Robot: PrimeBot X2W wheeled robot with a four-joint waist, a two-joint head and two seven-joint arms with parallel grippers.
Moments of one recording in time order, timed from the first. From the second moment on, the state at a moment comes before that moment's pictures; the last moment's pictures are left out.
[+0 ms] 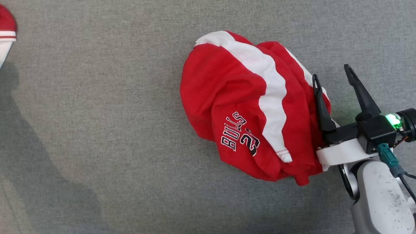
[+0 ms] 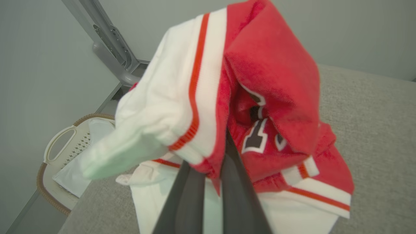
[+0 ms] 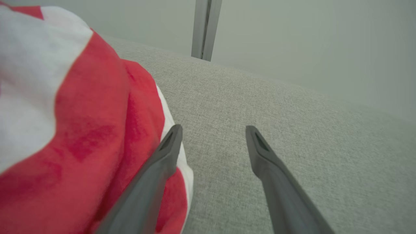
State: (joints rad) left arm -1.13 0.47 -0.03 1.19 -0.41 -0.08 -0.11; right arm -0.29 -0.05 -0.01 -0.01 -0.15 0.13 -0.26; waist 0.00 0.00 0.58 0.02
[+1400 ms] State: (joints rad) left arm -0.36 0.24 -0.28 0.34 -0.53 -0.04 -0.26; right arm -0.11 -0.05 -0.05 0.09 -0.01 0.13 -0.26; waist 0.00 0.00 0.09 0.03
